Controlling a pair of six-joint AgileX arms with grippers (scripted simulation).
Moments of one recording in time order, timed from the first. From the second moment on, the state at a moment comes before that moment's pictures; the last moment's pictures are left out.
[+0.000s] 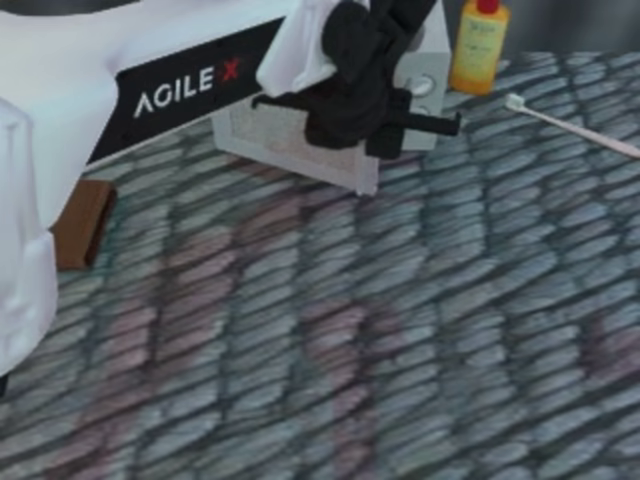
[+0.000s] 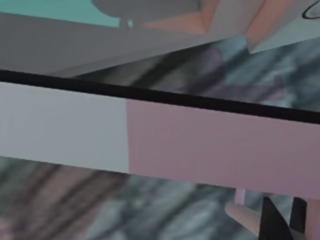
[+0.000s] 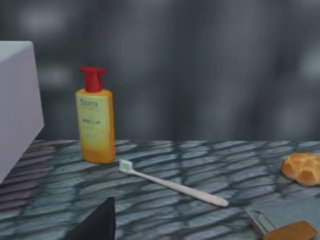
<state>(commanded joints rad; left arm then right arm) -0.68 2.16 1.87 -0.78 -0.20 -0.35 0.00 0.00 0.00 0.00 0.00 0.00</state>
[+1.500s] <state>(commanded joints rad) -0.67 2.08 1.73 -0.71 -0.14 -0.25 0.00 0.00 0.00 0.00 0.00 0.00</state>
